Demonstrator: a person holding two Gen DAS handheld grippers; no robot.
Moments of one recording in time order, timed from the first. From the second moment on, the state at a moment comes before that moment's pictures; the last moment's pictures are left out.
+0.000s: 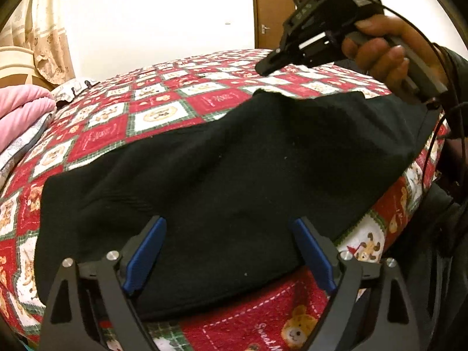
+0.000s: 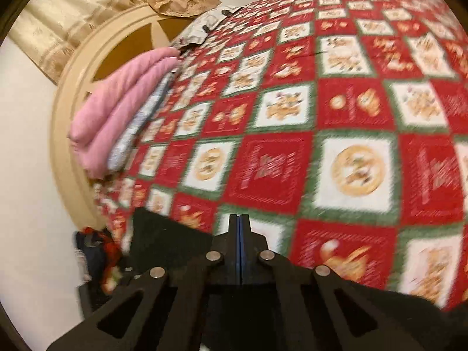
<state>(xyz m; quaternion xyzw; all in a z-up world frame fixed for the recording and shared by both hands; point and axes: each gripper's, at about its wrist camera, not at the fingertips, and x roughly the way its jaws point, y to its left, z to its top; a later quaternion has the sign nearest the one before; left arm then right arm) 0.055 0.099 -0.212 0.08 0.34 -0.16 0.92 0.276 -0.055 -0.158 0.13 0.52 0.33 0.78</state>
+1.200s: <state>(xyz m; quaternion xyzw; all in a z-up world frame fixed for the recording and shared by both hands) 0.088 -0.125 -0.157 0.15 0.32 -0.39 0.85 0.056 -0.531 -0.142 0.35 0.37 -0.02 0.86</state>
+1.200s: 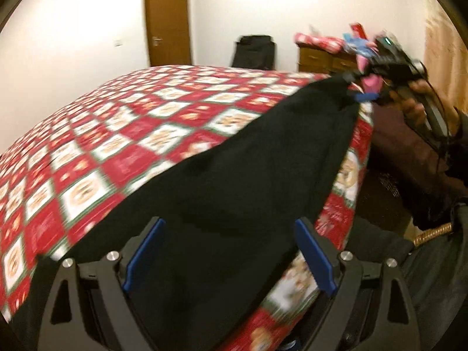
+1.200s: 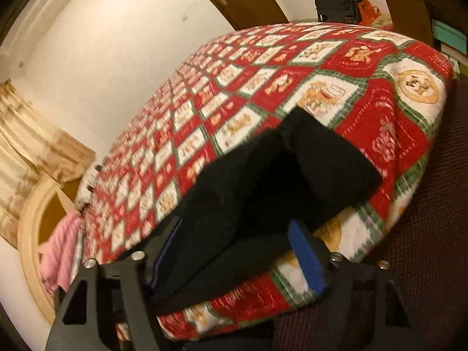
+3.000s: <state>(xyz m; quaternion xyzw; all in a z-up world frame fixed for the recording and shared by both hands) 0.093 -0.189 -0.186 0.15 0.39 -0.48 0.78 0.044 -0.610 -0.098 0.29 0.30 -0.08 0.91</state>
